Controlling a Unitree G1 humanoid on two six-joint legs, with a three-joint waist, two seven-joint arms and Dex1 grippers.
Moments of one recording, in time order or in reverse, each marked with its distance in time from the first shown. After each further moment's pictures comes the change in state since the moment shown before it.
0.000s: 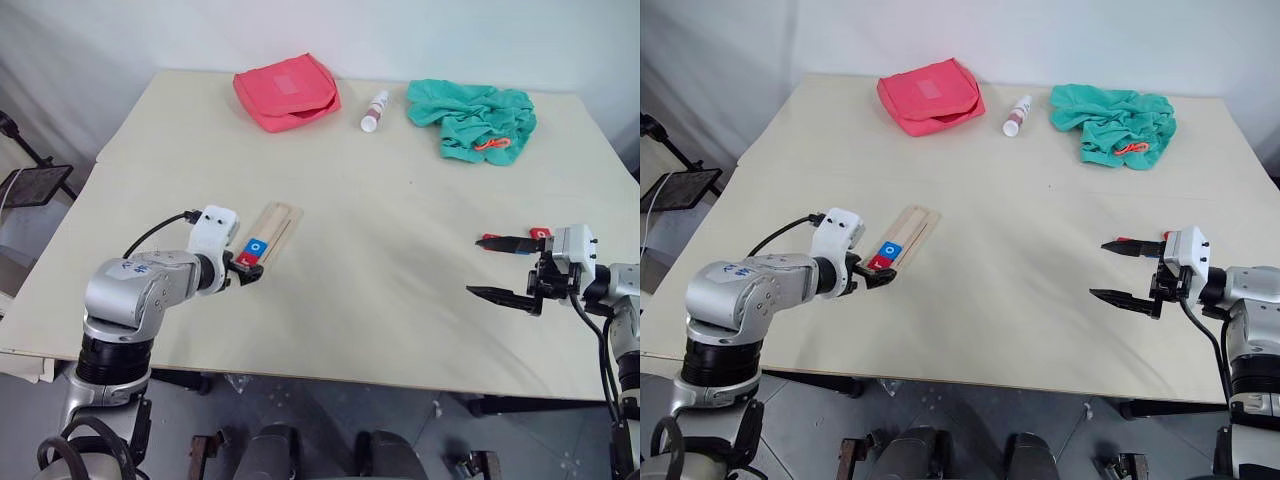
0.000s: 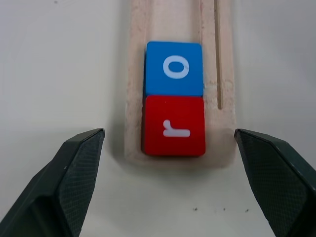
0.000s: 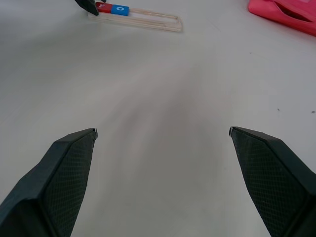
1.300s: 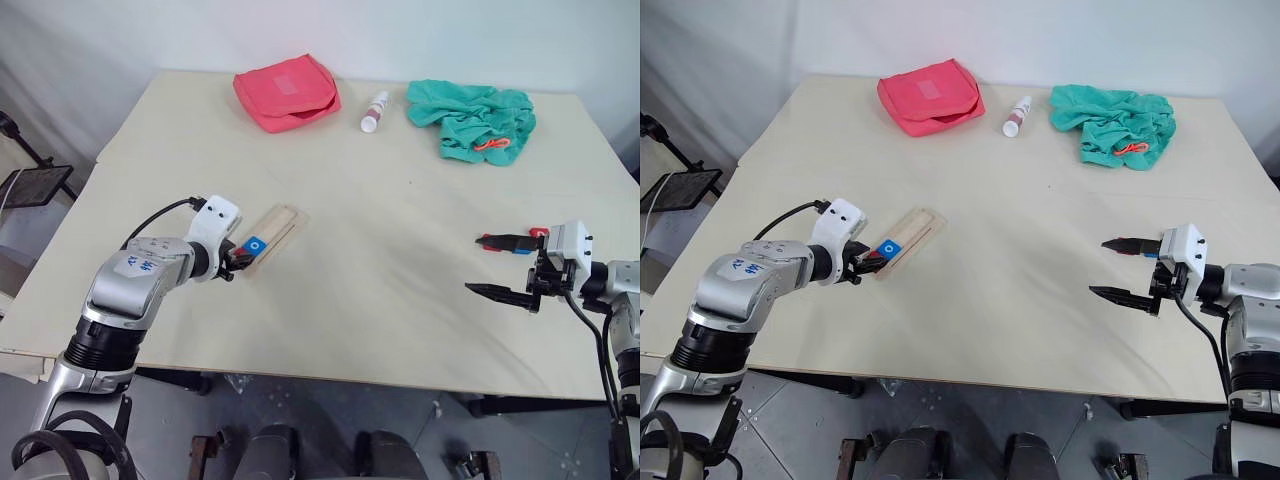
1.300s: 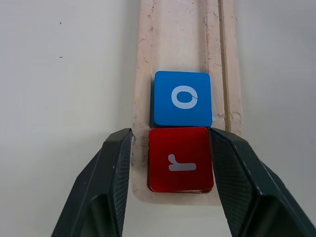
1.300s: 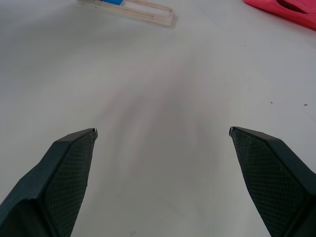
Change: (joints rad) left arm -0.033 0.124 -0.139 0.160 0.111 -0.304 -0.235; right arm -0.014 0.000 0.002 0.007 -0.042 0.001 -0.033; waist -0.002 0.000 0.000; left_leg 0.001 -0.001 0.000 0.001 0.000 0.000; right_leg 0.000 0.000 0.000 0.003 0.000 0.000
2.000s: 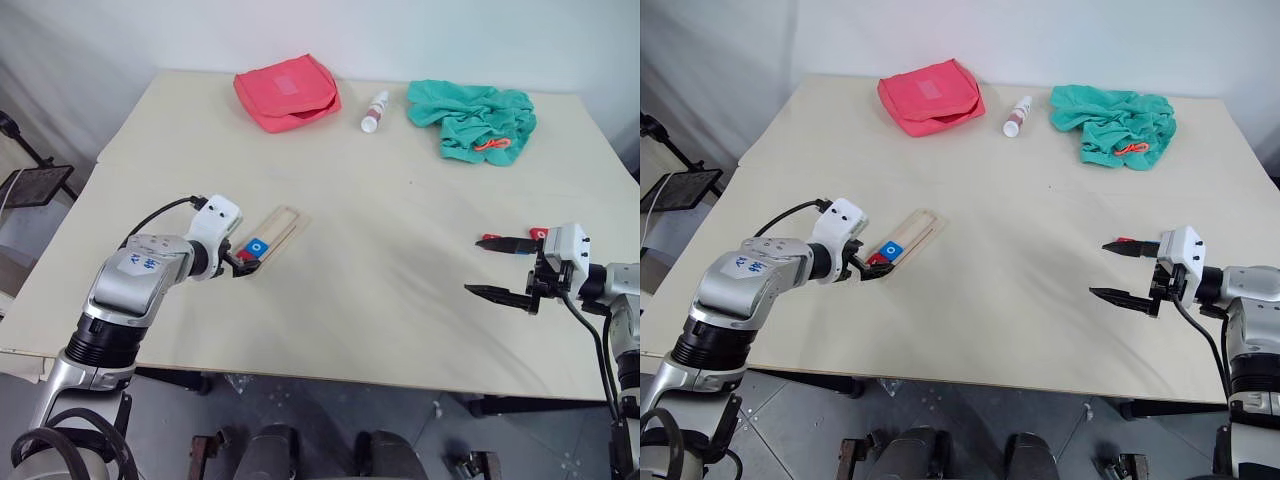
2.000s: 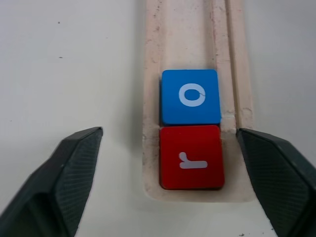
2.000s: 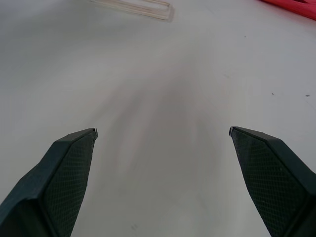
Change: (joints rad) left arm -0.008 0.006 -0.017 0.004 0.047 0.001 -0.054; right arm 0.007 0.000 0.003 0.000 -0.015 0.015 -0.014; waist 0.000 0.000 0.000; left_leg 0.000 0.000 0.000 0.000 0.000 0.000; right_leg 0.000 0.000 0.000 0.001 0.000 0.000
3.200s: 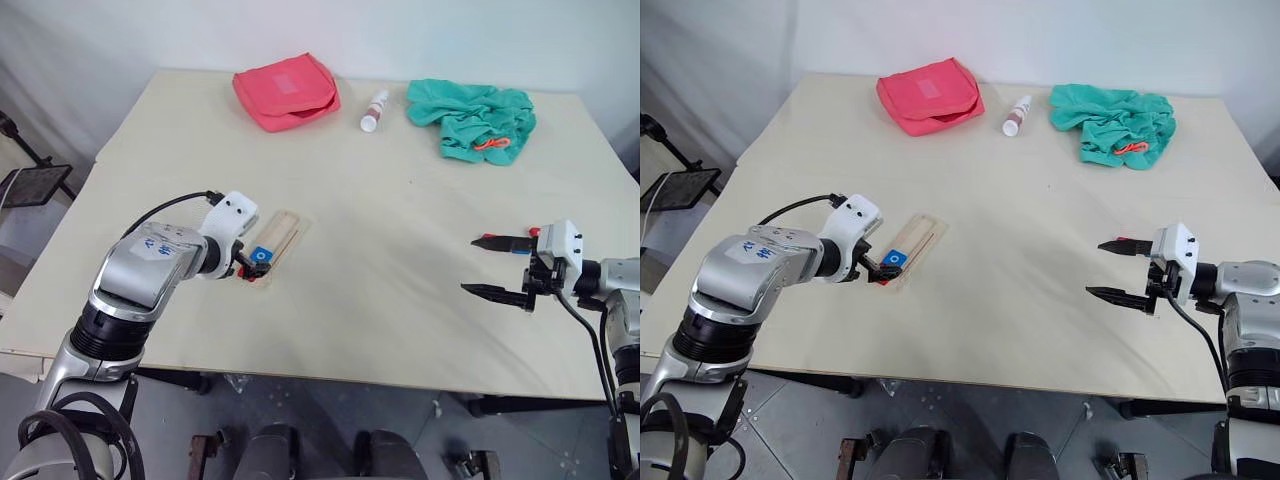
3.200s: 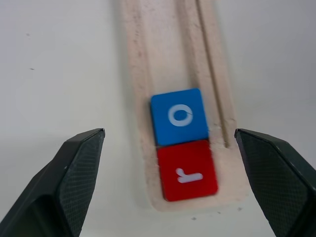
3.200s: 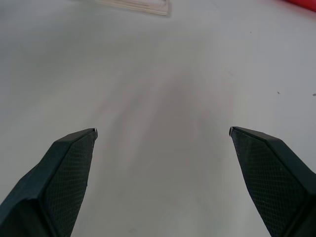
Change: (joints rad) left arm -0.102 -0.008 -0.058 -0.160 -0.015 0.315 0.004; right arm -0.026 0.000 0.025 0.005 -0.022 0.007 -0.002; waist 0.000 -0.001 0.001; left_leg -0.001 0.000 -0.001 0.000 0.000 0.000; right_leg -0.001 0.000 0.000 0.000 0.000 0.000
